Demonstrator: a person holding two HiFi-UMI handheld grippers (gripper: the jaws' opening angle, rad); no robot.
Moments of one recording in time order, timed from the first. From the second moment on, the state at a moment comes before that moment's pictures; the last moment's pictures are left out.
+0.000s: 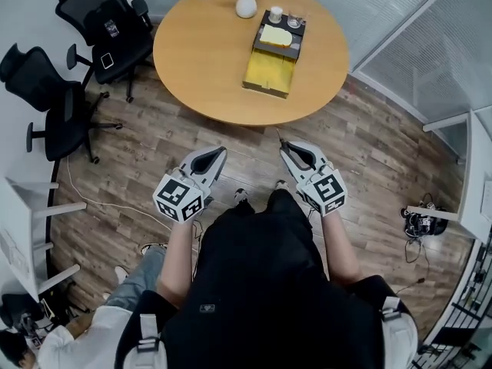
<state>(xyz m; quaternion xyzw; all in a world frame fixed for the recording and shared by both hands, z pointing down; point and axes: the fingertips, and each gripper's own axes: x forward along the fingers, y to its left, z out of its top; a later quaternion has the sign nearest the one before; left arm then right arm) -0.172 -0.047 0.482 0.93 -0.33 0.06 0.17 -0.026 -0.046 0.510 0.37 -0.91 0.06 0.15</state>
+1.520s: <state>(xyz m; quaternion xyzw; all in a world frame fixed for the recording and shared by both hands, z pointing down) -0.016 -0.182 0.473 0.88 -0.44 0.07 0.17 0.112 -0.224 0.521 0.24 -0.96 0.06 0.16</state>
